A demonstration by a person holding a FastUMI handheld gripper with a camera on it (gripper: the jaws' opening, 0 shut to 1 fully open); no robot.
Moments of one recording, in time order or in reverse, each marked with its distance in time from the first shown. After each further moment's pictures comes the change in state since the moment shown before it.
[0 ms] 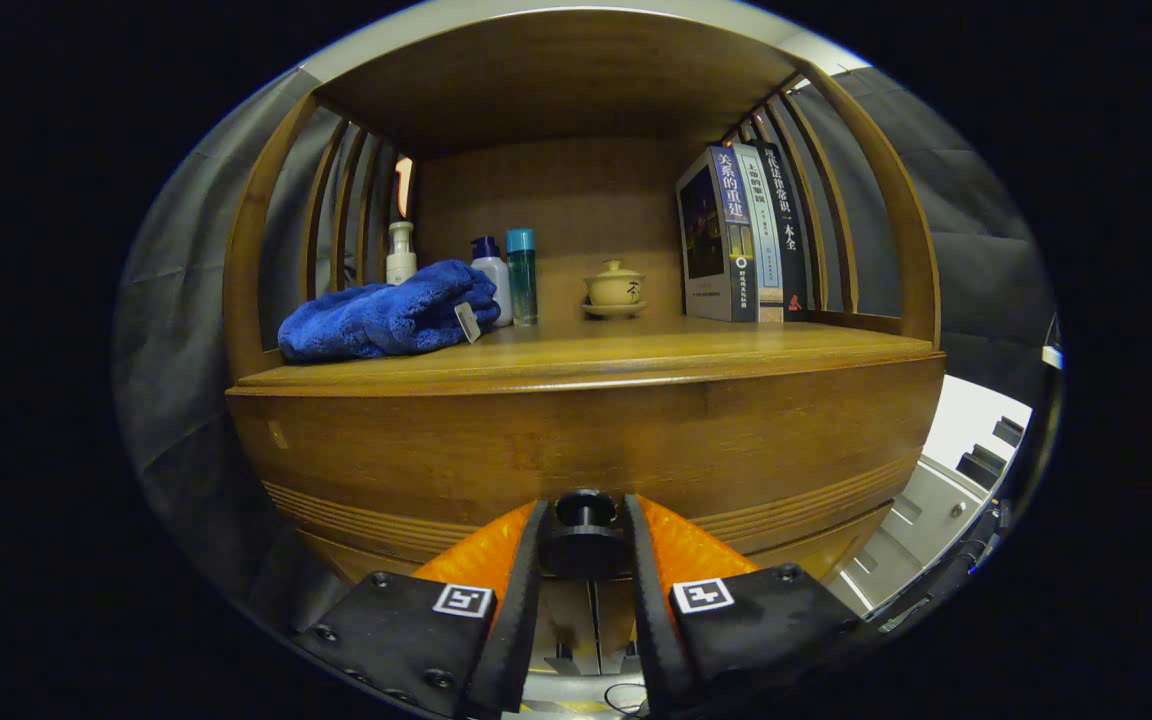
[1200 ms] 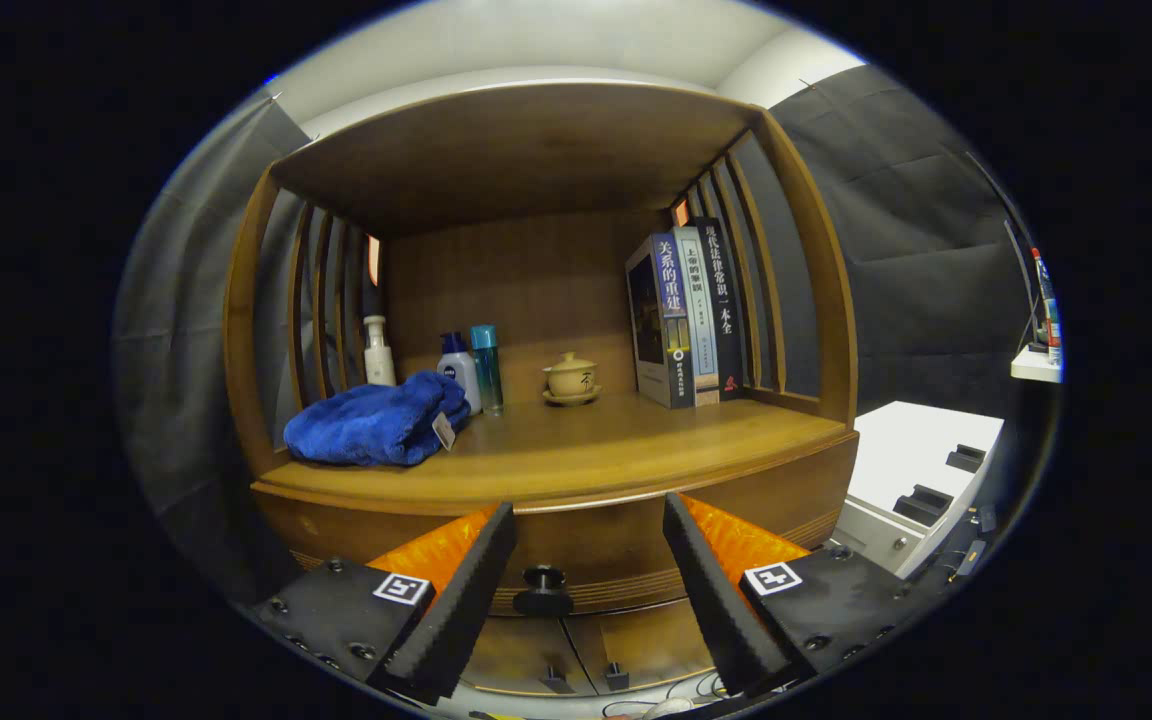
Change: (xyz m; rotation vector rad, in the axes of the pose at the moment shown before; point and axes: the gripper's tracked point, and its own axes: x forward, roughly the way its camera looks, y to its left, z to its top) arm -0.047 -0.025 0.073 0.046 -0.149 -0.074
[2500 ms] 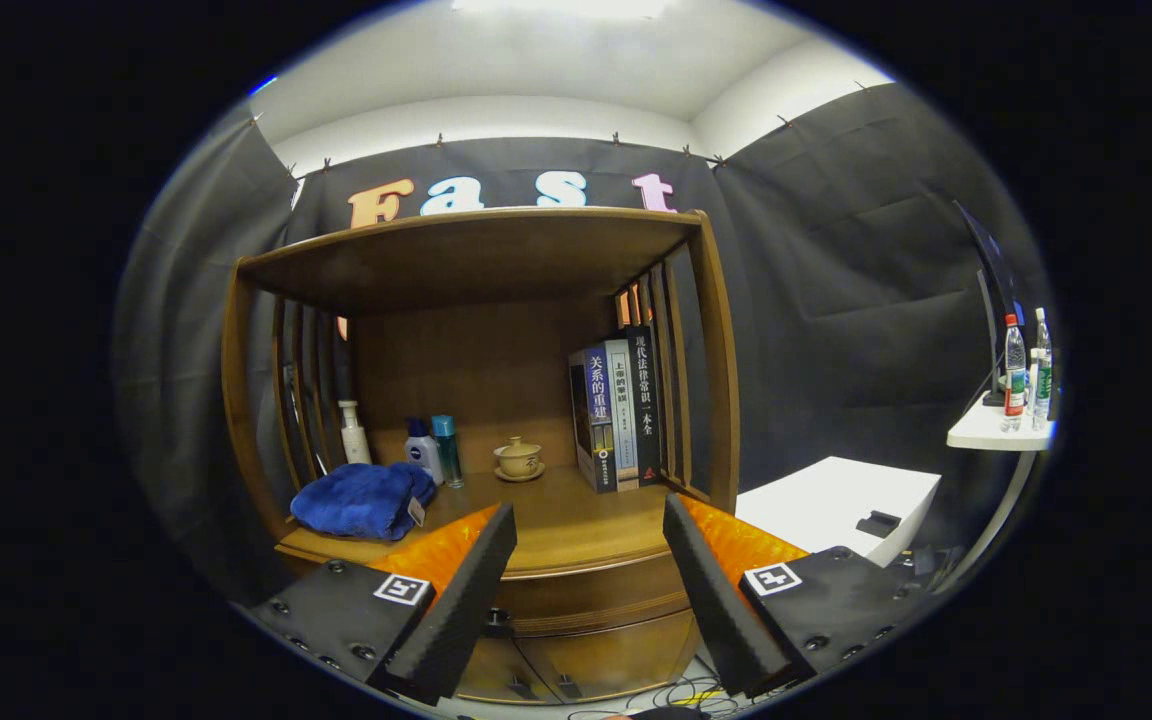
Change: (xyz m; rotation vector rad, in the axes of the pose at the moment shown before) arm -0.094 -0.054 0.140 0.010 -0.125 -0.110
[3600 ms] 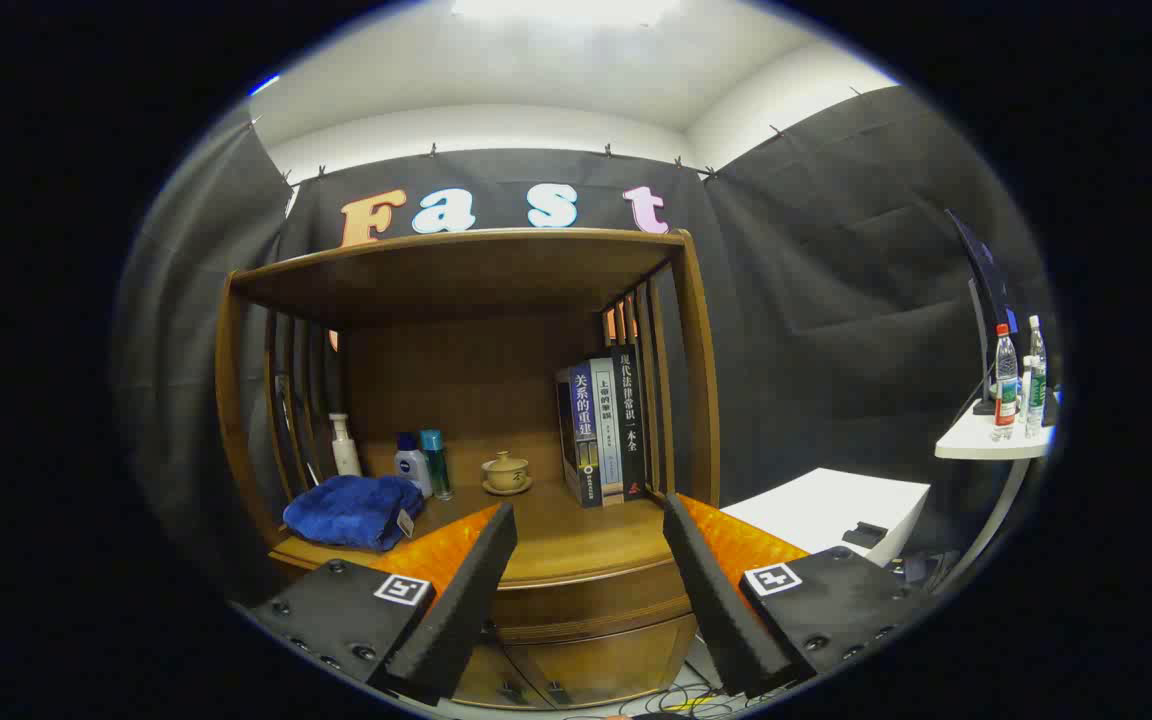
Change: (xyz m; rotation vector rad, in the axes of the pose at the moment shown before) arm -0.004 -0.016 0.013 0.000 -0.035 -0.035
